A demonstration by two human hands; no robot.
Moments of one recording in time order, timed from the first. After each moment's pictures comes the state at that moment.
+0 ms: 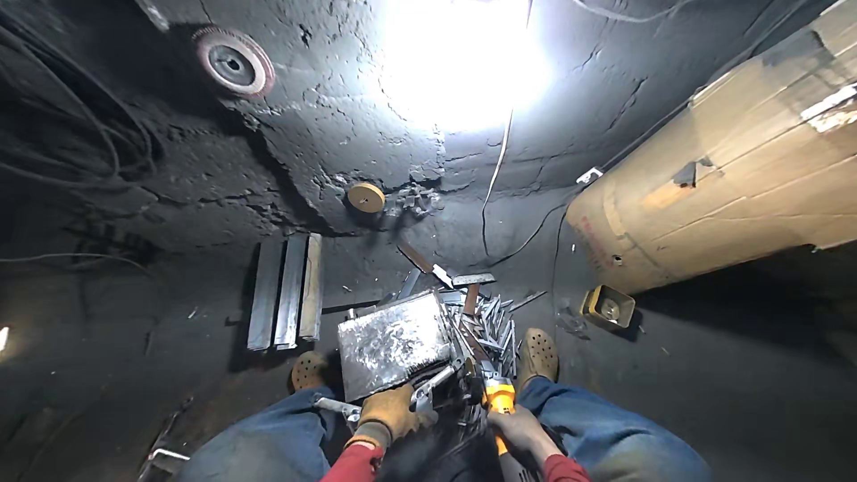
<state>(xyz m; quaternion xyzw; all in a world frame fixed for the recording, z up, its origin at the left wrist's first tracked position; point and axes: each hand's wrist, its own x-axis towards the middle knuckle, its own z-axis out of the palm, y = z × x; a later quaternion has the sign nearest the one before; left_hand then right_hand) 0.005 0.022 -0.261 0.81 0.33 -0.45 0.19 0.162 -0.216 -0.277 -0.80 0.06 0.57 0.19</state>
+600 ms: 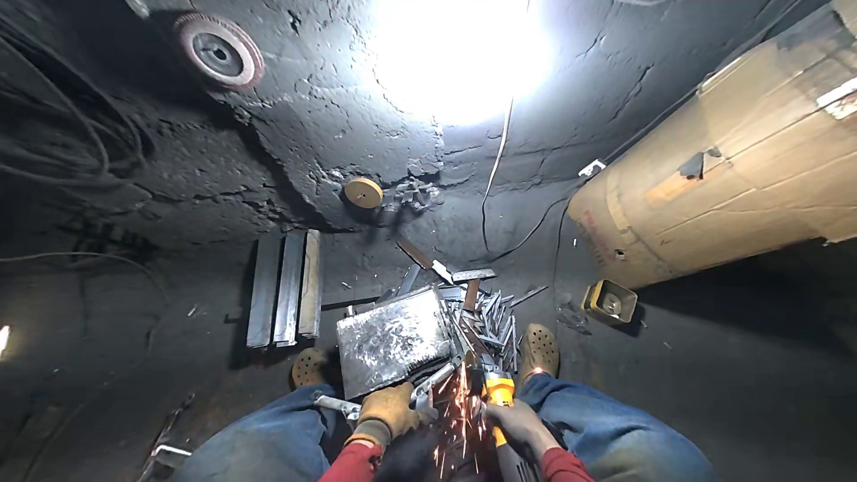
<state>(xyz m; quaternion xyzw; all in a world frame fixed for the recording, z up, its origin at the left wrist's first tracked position) 0.006 0.021 -0.263 0.80 0.33 -0.46 0.19 0.166 -0.209 -0.278 -0.79 0.07 0.58 0.20</state>
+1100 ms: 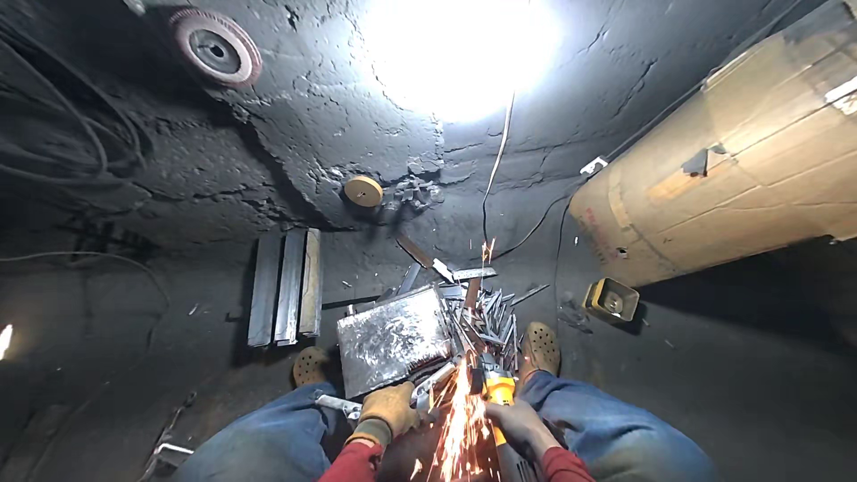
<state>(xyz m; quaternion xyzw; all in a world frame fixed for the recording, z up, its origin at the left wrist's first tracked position) 0.007 0.021 -0.262 0.80 0.32 -0.46 0.19 0.164 -0.205 -0.271 -0.80 0.07 0.57 0.19</state>
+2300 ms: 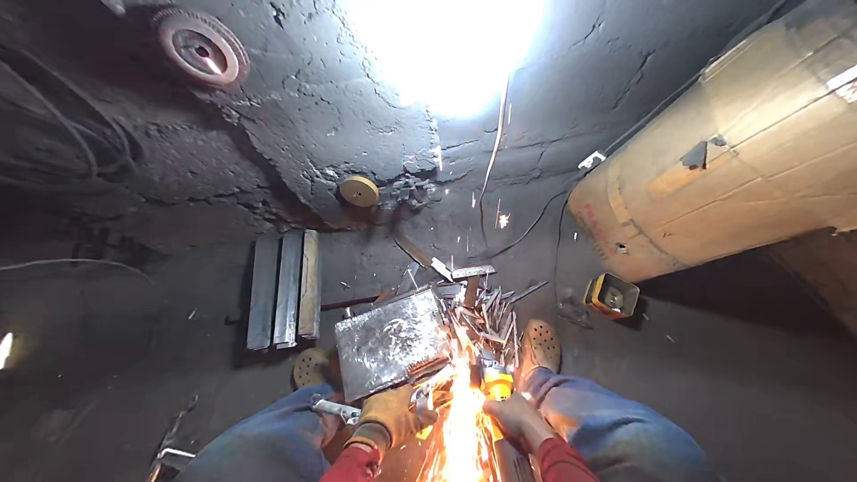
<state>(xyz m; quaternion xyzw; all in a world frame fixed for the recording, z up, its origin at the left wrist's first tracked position) 0.001 0.017 -0.262 0.81 0.32 -0.46 0.18 0.168 -0.190 -0.254 -0.80 0.06 0.58 0.13</state>
